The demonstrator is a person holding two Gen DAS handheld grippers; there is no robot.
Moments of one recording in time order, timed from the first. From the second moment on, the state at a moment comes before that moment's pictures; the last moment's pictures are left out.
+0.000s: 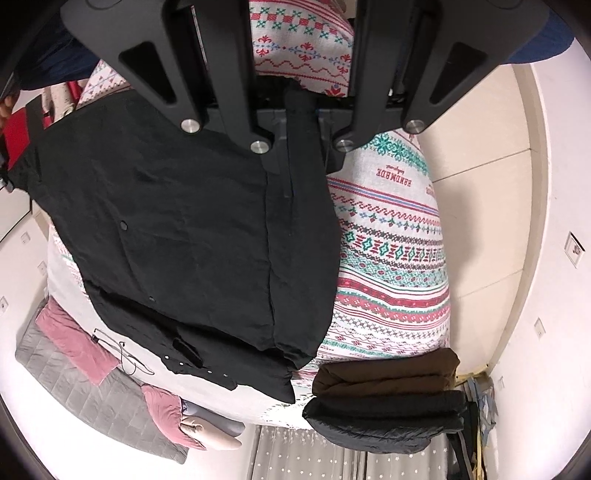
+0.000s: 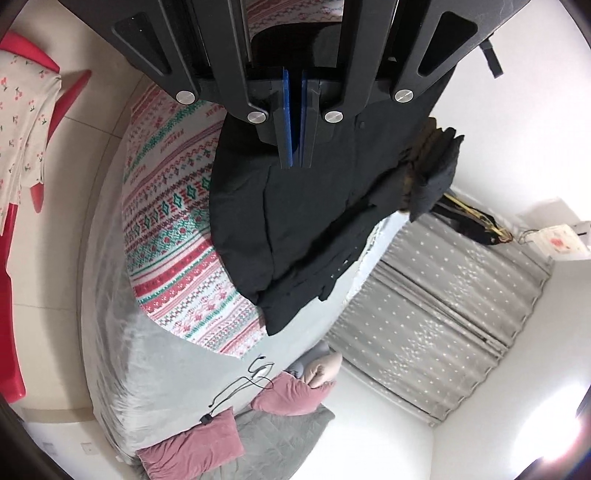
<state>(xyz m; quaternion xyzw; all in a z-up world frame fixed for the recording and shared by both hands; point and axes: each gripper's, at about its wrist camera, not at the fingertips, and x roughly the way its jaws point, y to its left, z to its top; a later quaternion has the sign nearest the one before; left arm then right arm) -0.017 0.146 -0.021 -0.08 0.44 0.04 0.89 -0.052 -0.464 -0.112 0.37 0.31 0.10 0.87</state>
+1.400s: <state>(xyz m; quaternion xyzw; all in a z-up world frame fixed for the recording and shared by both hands) -0.029 0.191 -0.065 -0.23 0.47 -0.02 0.85 -0.002 -0.453 -0.171 0.28 0.53 0.22 0.77</state>
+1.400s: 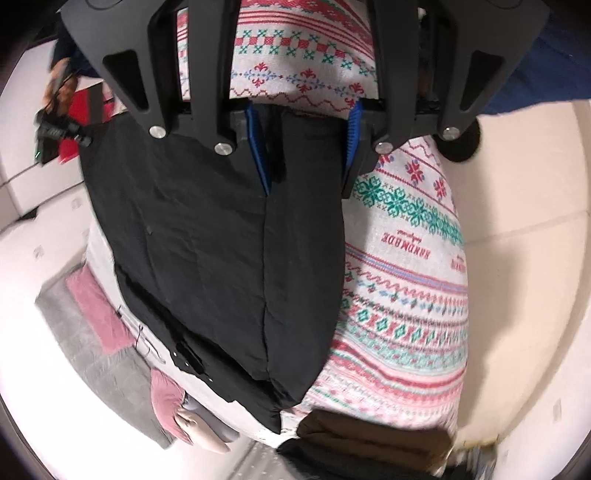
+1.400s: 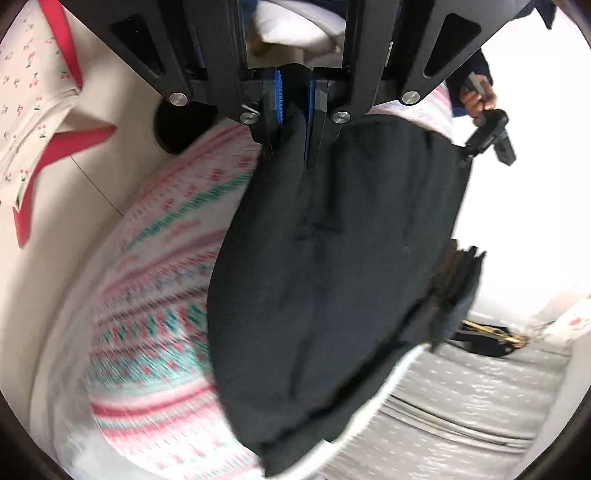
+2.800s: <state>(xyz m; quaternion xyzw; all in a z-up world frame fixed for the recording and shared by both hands) -0.143 0.231 0.116 -0.32 0.30 -0.03 0.90 -0.139 -0.466 0.017 0.38 0.19 0.28 0.86</state>
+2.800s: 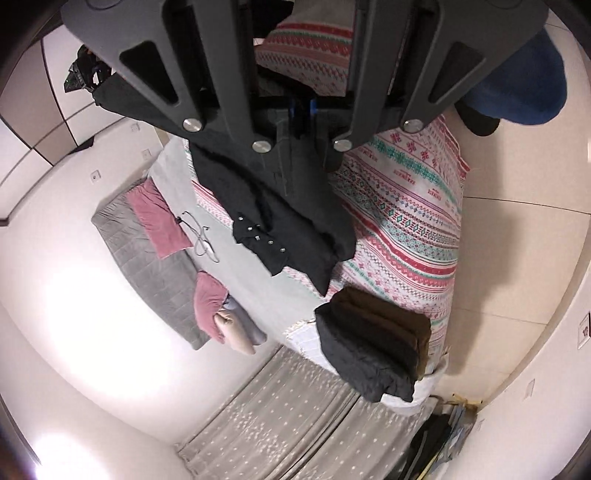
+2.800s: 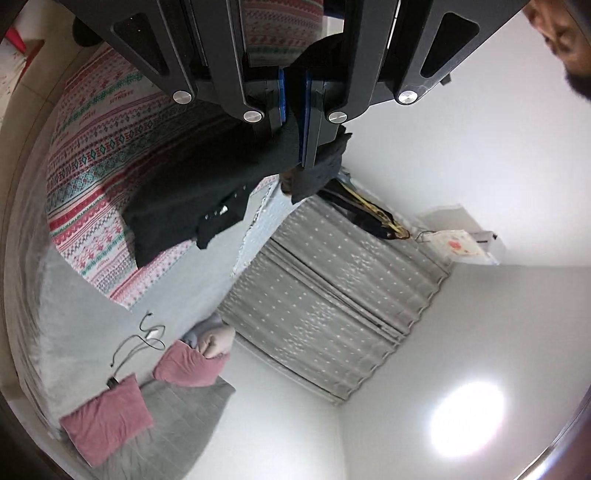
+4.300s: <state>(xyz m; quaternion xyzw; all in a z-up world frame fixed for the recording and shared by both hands) 0.249 0.163 0.143 -0.19 0.34 0.13 0.91 0.209 -0.502 0.012 0.52 0.21 0.15 0.81</state>
